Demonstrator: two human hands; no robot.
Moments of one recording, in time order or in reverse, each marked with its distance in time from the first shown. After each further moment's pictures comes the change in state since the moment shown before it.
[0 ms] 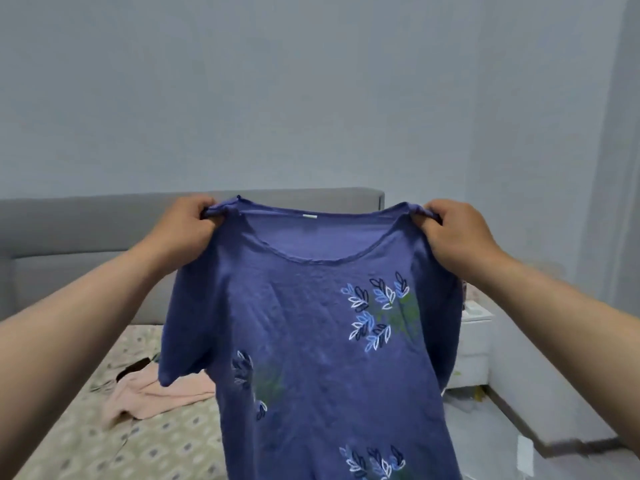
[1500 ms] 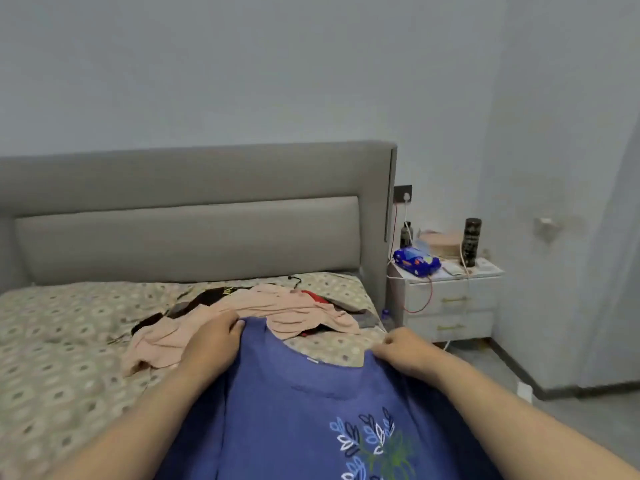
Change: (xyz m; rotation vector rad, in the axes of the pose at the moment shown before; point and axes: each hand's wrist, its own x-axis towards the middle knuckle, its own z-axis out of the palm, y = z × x) left_hand -0.155 -0.141 0.120 0.279 -0.329 -0.250; right_hand -0.152 0.072 0.152 -0.156 -0.872 0.418
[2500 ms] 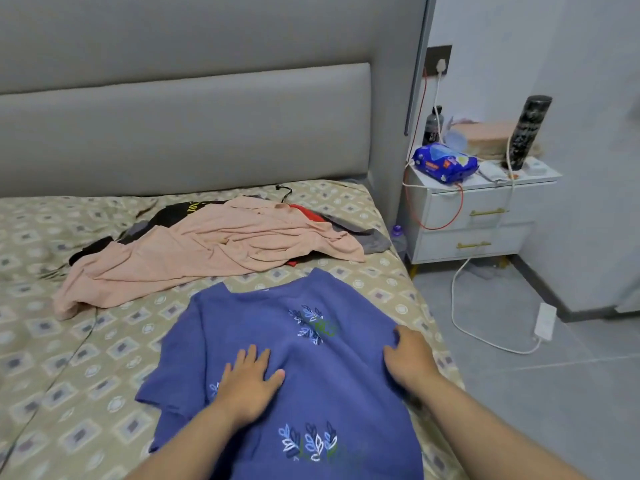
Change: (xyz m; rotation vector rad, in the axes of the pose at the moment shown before) left_hand -0.014 -0.069 0.267 0.188 -0.703 -0.248; right_hand 0.155 0.135 0.187 0.167 0.044 0.347
